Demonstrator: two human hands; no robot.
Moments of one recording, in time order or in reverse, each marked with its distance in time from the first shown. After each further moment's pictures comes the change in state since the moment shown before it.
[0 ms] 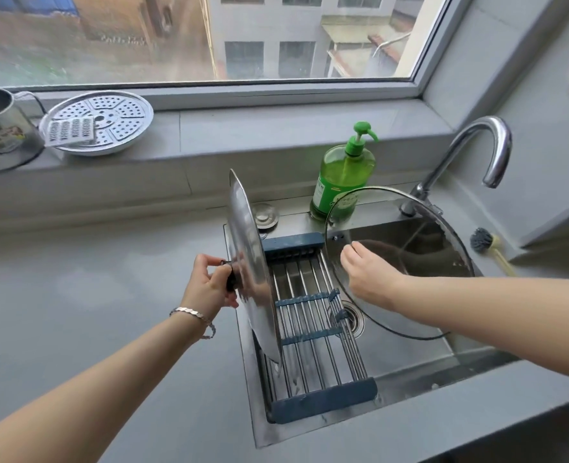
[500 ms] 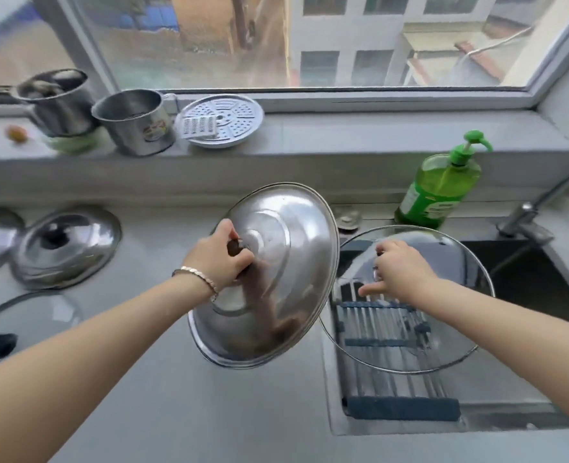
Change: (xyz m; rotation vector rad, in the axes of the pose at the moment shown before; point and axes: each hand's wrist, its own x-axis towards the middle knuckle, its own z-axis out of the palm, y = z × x) left_hand -0.018 0.033 -0.138 0.876 0.180 0.183; right_hand 0.054 -0.012 -0.091 0.927 0.090 0.301
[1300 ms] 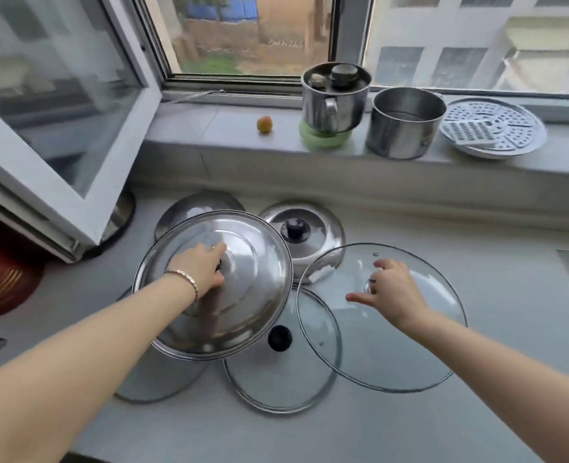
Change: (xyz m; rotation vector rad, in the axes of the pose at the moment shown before) left_hand 0.020 -0.474 -0.255 0.654 -0.218 -0.141; right_hand 0.131 -0.501 -0.052 0.495 0.063 -0.037
